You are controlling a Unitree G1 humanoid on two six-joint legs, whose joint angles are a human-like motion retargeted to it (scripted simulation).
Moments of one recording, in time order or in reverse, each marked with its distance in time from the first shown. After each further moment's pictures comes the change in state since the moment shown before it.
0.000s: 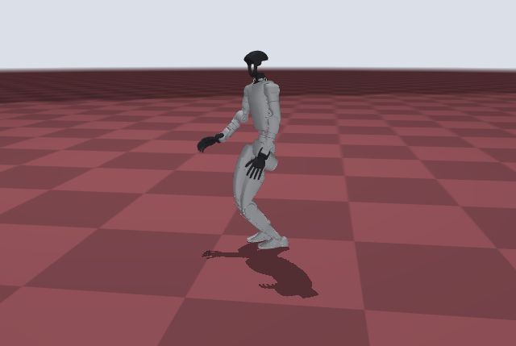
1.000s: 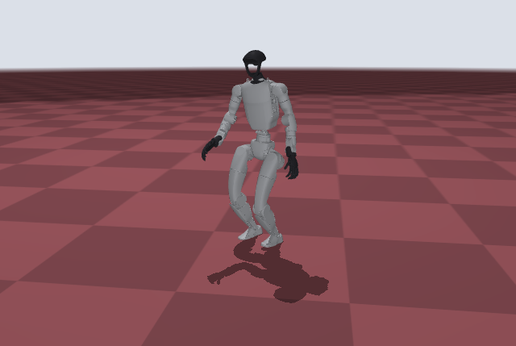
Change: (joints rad) left arm 0.146 0.059 0.139 -0.028 -0.235 -0.028 -0.102; right arm -0.001 0.073 0.151 -0.189 -0.002 -0.053 0.143; waist 0.041 -0.018 -0.092; left_leg -0.066 0.015 0.062 -0.112 -0.027 -0.034; right_leg 0.015 -0.187 -0.144 -0.097 0.070 0.055
